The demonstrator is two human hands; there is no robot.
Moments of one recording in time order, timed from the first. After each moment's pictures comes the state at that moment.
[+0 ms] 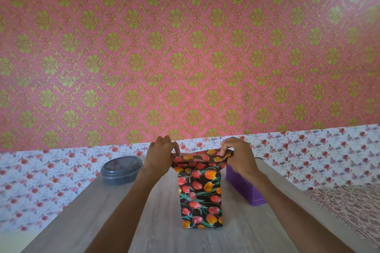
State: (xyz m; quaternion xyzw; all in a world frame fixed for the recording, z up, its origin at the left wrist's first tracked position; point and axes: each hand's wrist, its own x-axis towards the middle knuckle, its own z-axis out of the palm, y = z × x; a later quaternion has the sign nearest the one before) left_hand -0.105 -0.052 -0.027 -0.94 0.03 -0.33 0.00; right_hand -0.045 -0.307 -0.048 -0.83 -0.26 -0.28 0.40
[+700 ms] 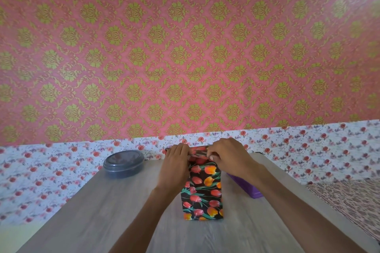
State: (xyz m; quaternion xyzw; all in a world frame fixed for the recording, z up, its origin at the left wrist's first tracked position) left_hand -0.120 -0.093 -0.086 -0.90 0.08 -0.42 -0.09; right_hand -0.088 -0.285 -0.028 -0.87 -0.39 -0.28 0.10
